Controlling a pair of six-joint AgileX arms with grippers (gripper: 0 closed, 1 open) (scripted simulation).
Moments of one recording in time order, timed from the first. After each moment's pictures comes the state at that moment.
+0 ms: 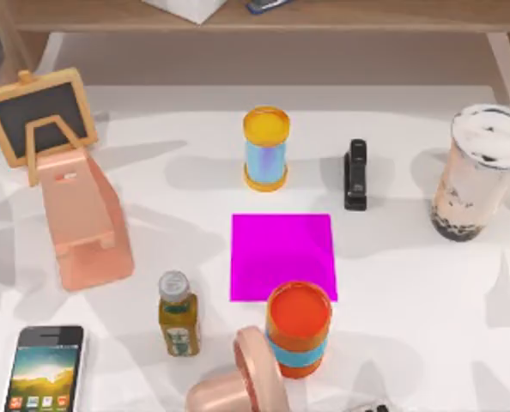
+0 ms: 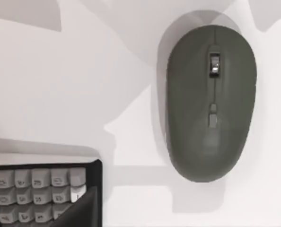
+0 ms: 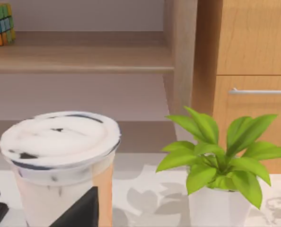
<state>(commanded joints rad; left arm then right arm) 0.34 2.05 1.66 -1.18 0.01 2.50 0.00 0.00 0.00 0.00 0.00 0.00</state>
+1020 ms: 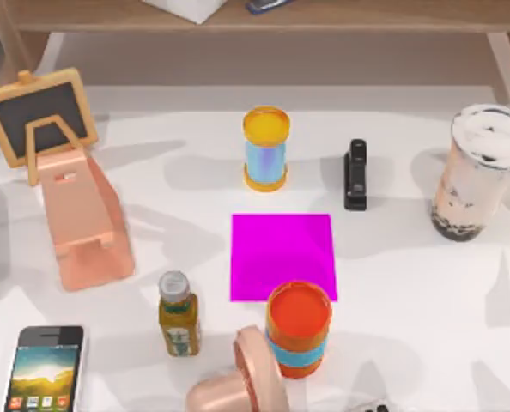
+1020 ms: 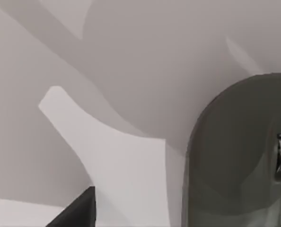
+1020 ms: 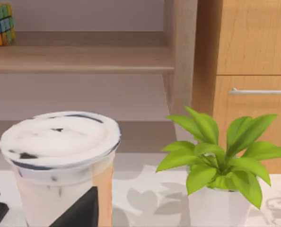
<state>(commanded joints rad) 0.34 2.16 1.45 -0.86 0.01 2.50 0.00 0.00 0.00 0.00 0.00 0.00</state>
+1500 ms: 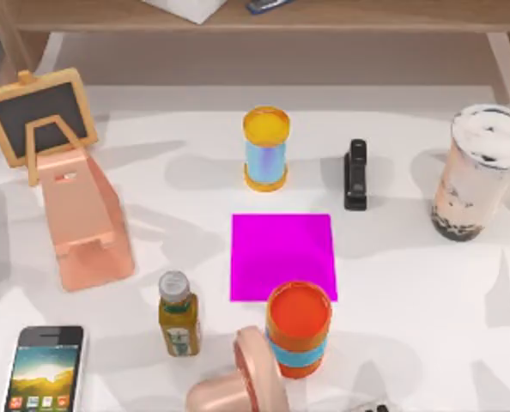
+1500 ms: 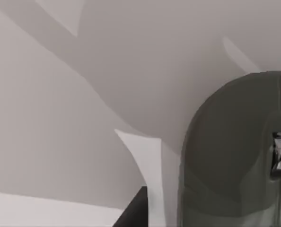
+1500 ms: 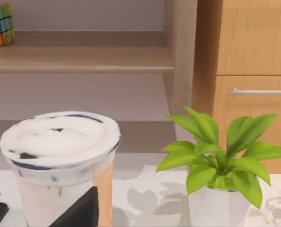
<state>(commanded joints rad) 0.34 2.16 1.45 -0.86 0.01 2.50 0.00 0.00 0.00 0.00 0.00 0.00</state>
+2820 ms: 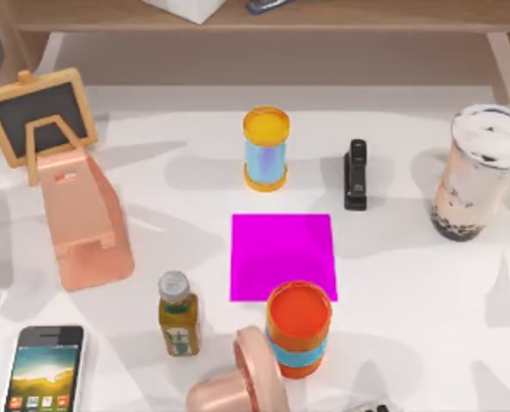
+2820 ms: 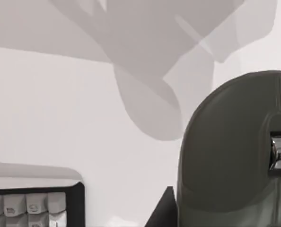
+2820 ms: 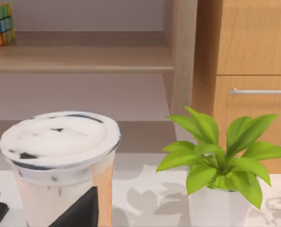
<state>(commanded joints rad) 0.34 2.07 1.63 -1.15 -0.01 2.50 0.00 0.00 0.00 0.00 0.00 0.00</state>
